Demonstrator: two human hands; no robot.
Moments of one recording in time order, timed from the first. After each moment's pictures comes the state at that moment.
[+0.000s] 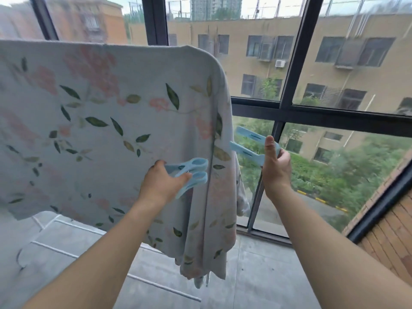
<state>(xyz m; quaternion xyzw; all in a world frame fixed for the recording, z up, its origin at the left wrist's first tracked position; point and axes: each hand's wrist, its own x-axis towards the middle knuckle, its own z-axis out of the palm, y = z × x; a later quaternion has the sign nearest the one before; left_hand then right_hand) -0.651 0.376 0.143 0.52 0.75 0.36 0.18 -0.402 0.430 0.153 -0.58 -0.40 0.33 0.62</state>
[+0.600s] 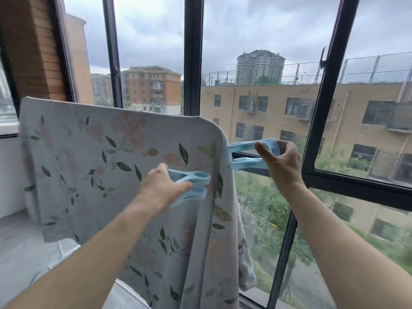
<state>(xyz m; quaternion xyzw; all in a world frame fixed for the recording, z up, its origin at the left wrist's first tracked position) -0.617 0.388 0.264 0.49 0.80 0.36 0.04 -0.369 0.511 0.291 -0.43 -0.63 0.23 0.60</state>
